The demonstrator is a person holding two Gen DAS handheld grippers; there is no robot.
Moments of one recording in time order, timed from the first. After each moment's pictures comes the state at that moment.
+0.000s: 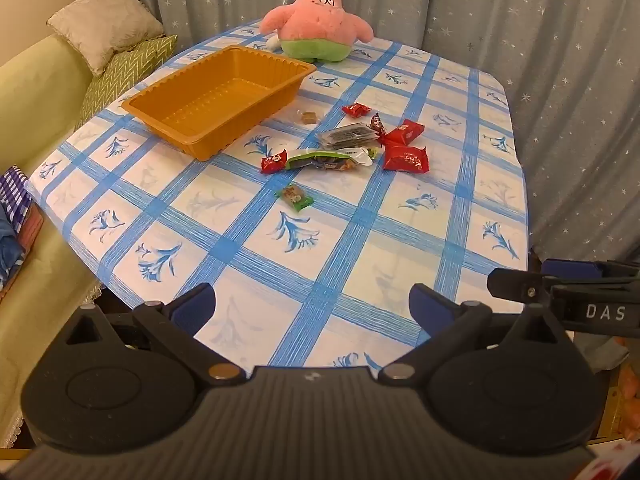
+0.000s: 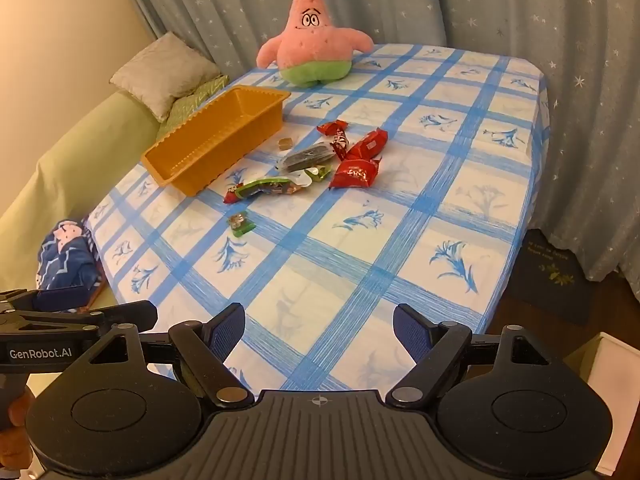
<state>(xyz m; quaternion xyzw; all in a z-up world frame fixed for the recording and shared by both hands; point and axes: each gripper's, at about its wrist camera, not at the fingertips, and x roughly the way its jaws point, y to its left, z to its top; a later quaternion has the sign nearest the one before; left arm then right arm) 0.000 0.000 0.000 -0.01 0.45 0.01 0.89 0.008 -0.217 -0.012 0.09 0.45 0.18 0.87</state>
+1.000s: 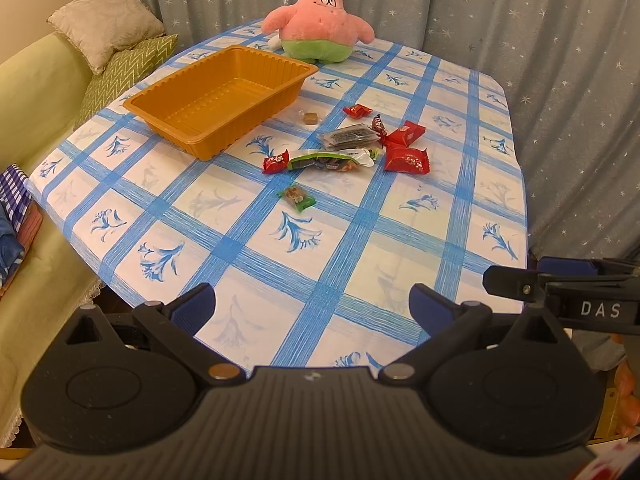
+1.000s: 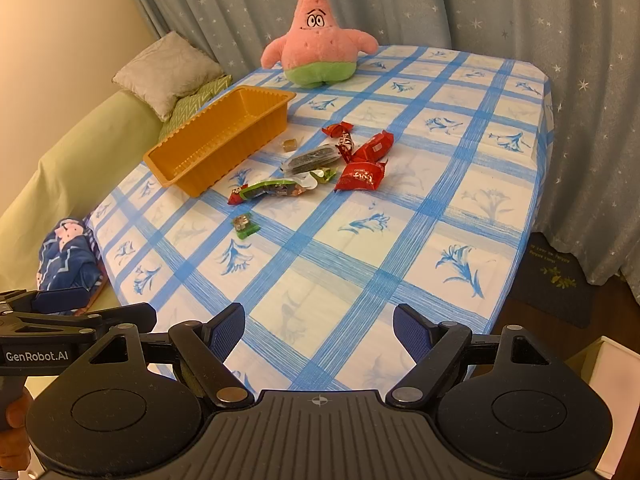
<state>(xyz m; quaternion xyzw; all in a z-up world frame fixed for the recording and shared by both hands) -0.002 0.002 0.005 -0.02 0.45 0.00 0.89 0.008 -0.214 -0.010 0.09 0.45 0.18 0.87</state>
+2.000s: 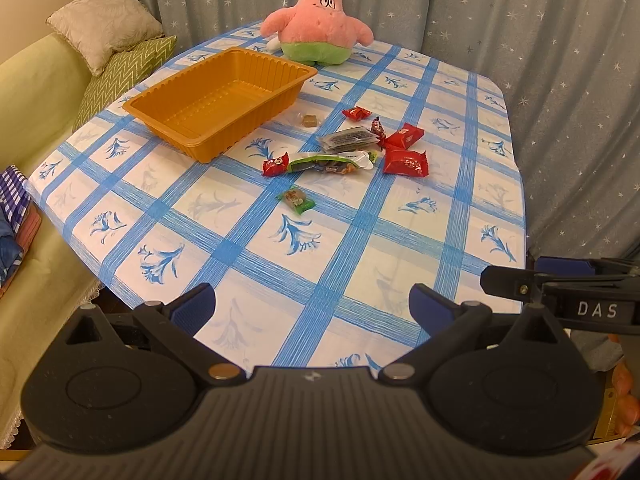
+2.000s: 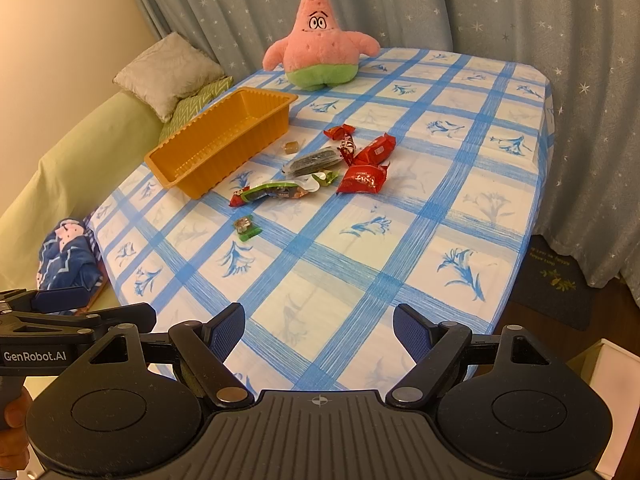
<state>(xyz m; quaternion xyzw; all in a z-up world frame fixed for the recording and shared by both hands) -0.002 0.003 0.006 -0.02 0.45 0.00 0.89 0.010 -0.210 -0.009 0.09 0.45 0.18 0.87</state>
